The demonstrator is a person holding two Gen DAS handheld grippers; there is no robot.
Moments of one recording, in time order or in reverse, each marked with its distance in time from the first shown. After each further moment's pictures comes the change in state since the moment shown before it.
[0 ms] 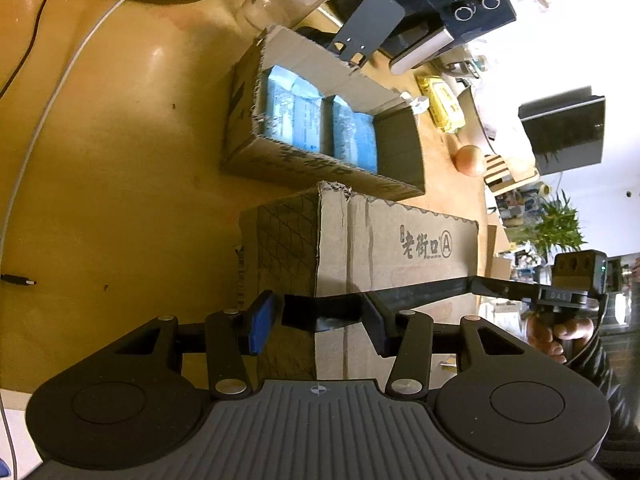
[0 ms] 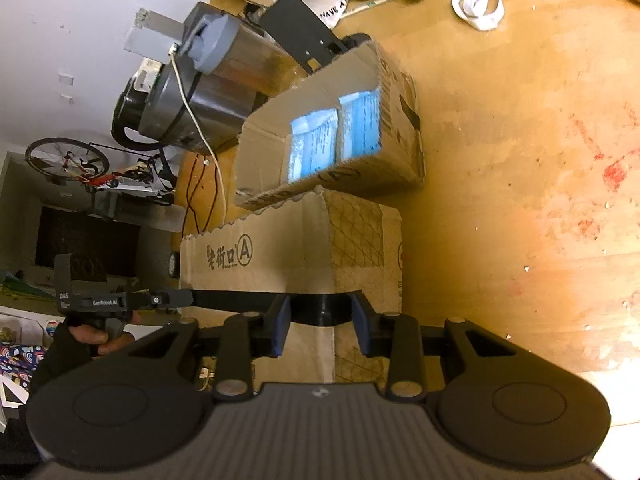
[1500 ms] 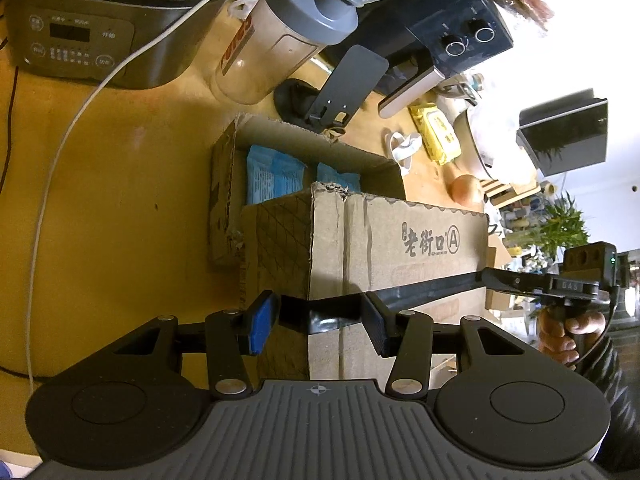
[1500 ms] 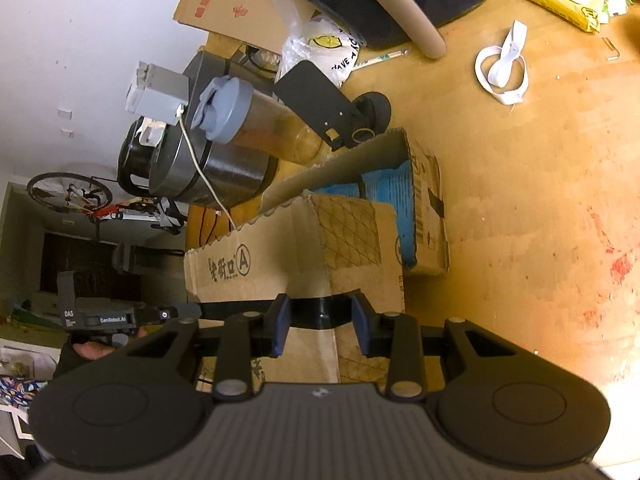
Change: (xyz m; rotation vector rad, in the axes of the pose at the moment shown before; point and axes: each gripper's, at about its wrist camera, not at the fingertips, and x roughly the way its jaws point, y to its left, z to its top) left arm -0.015 -0.024 0.083 0.047 0.003 0.034; right arm -0.010 0.023 0.082 0.050 -0.041 0.006
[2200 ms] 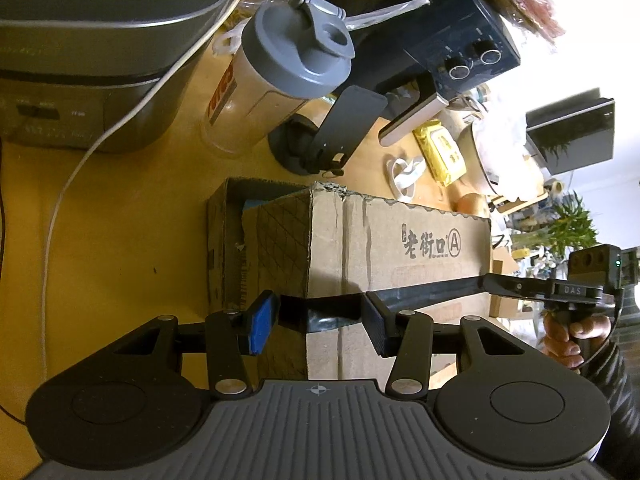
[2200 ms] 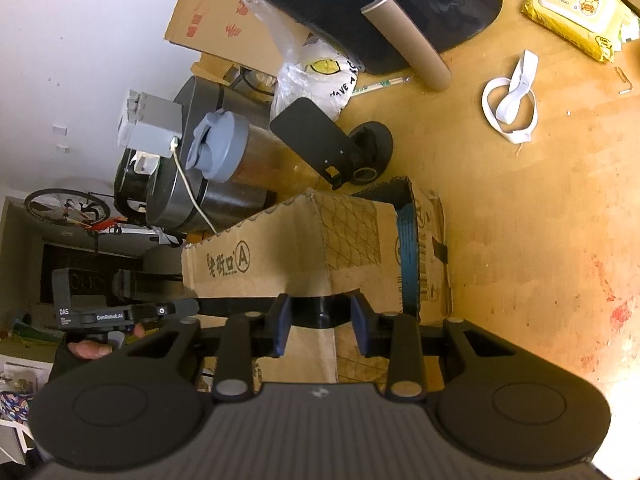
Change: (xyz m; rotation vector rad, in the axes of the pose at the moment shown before) left arm 0.002 -0.010 0.058 0.030 0.010 0.032; right arm 0.004 0.003 0.045 0.022 -0.013 -0.005
